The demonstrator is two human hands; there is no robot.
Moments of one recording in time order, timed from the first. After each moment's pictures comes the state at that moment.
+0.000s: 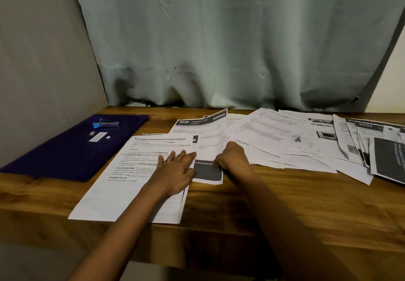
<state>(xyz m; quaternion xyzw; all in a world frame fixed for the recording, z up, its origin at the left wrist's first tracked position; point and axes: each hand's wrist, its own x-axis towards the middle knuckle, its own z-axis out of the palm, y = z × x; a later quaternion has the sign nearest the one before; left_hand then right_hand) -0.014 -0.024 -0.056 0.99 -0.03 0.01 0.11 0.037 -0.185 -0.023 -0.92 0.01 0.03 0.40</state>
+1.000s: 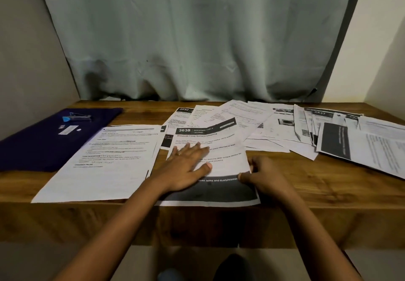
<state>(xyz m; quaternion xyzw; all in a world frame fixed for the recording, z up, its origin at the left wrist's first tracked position) -0.044 -0.112 -0.049 0.98 -0.17 0.01 0.14 -0.061 -0.337 -0.037 -0.90 -0.04 0.02 0.44</state>
